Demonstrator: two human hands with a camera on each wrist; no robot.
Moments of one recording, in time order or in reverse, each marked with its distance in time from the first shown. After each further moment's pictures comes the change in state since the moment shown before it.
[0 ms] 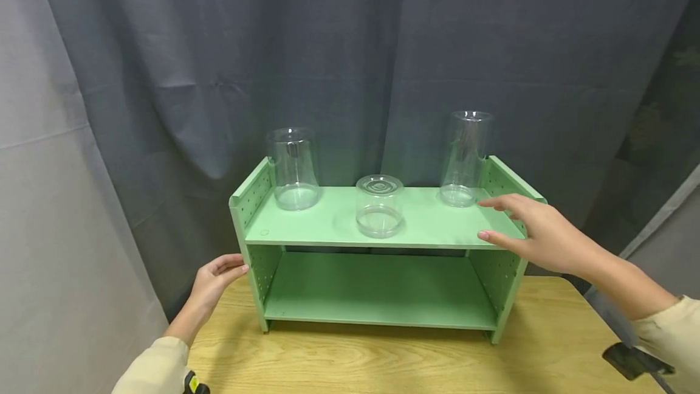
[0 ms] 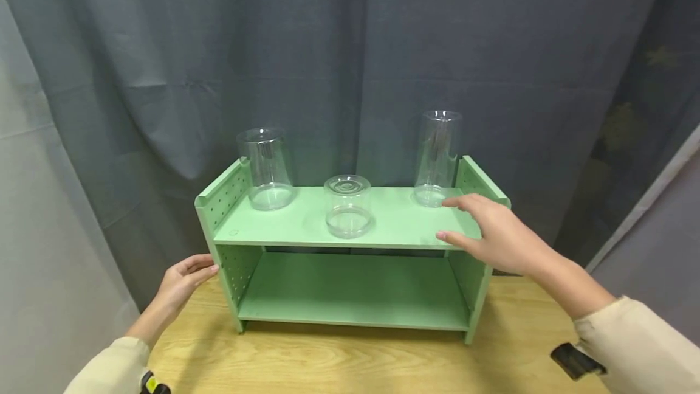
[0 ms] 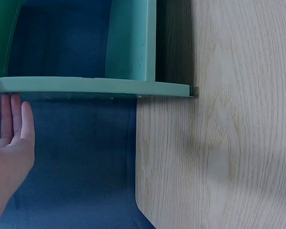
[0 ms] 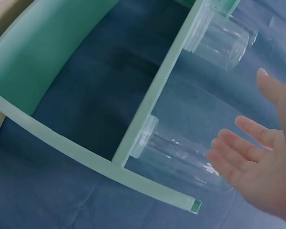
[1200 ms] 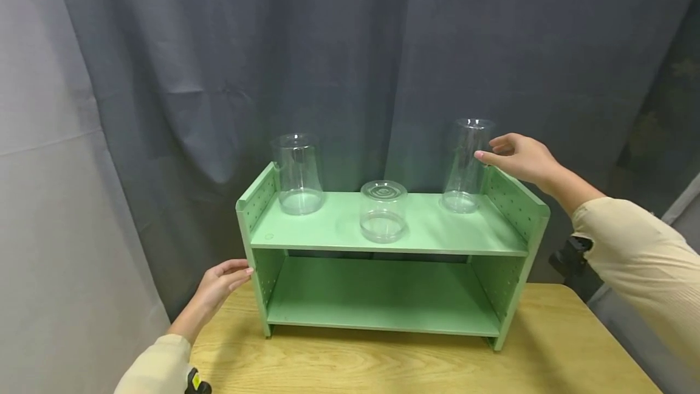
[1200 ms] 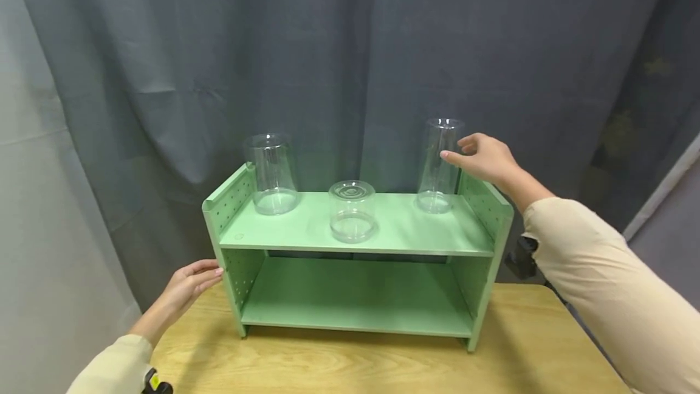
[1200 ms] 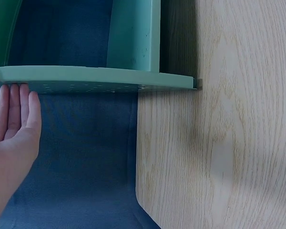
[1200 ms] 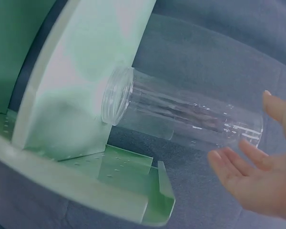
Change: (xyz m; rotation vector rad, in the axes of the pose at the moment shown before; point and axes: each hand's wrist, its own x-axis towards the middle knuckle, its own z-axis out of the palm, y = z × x) left_hand 0.003 -0.003 -0.006 -0.116 -0.098 -0.065; right_hand 0.115 0.052 -0.022 0.206 -0.220 0.478
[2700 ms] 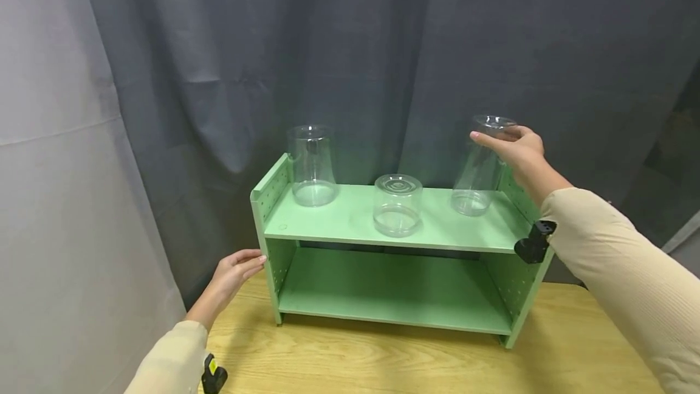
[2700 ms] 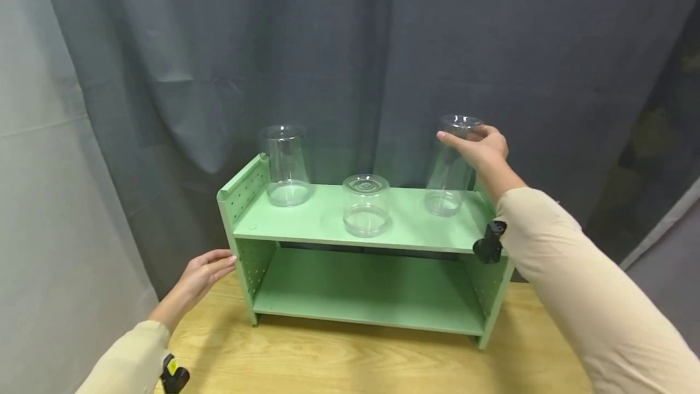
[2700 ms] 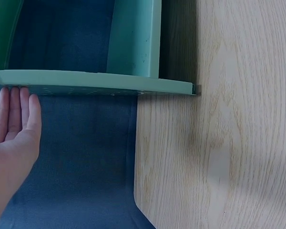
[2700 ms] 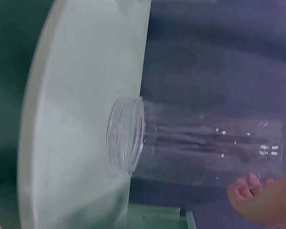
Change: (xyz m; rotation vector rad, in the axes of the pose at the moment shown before) left_hand 0.010 0.002 0.022 -0.024 0.015 -0.011; right_hand 0.031 -0.006 0.019 0.625 0.228 0.307
